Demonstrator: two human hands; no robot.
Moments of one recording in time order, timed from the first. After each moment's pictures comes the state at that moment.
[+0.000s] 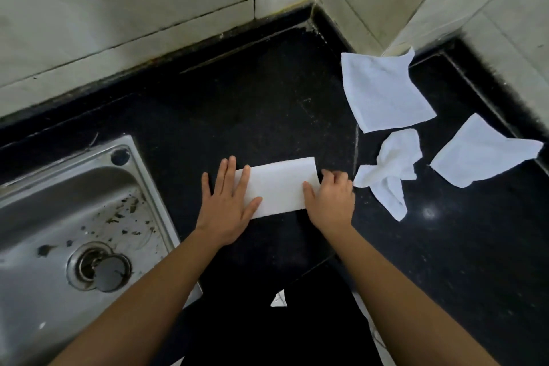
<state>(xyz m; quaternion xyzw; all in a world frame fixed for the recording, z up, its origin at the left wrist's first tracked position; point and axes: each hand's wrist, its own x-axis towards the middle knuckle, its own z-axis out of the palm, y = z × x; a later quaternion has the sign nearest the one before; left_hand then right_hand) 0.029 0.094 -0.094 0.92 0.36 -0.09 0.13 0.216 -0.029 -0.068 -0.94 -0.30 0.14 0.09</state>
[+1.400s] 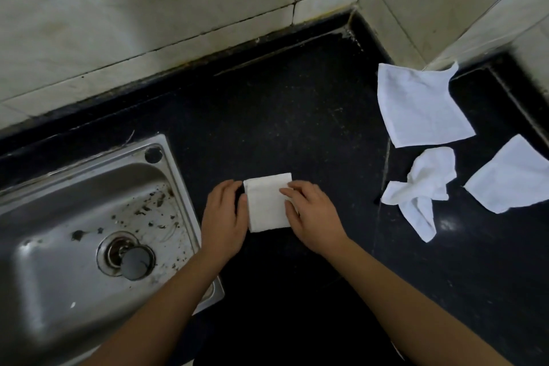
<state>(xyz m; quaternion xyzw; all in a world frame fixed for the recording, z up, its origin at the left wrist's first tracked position) -0.009 0.098 -0.065 0.78 0.52 0.14 0.31 0.174 0.001 -0.064 -0.76 -0.60 0.14 0.21</state>
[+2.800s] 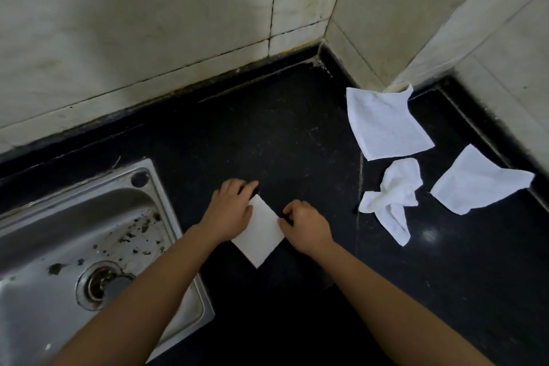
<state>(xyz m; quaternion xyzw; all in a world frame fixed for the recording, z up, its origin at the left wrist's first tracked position) 0.038 0.145 -0.048 0.90 0.34 -0.13 0.23 0.185 0.008 -0.049 -0.84 -0.41 0.34 0.08</state>
